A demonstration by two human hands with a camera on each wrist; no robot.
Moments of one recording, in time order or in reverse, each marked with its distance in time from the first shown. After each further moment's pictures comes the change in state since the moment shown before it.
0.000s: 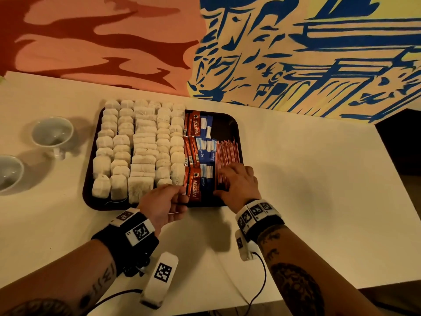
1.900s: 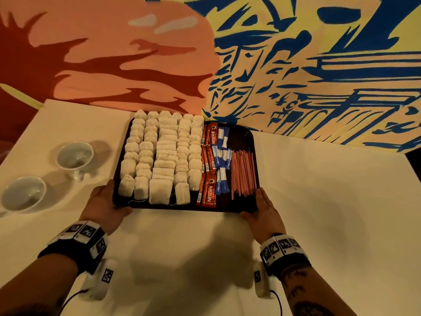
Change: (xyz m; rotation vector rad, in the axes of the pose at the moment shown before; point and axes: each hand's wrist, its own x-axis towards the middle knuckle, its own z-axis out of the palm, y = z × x) left_hand 0.047 0.035 -0.131 1.055 0.528 0.325; right_hand 0.022 0.057 0.010 0.243 -0.088 0.202
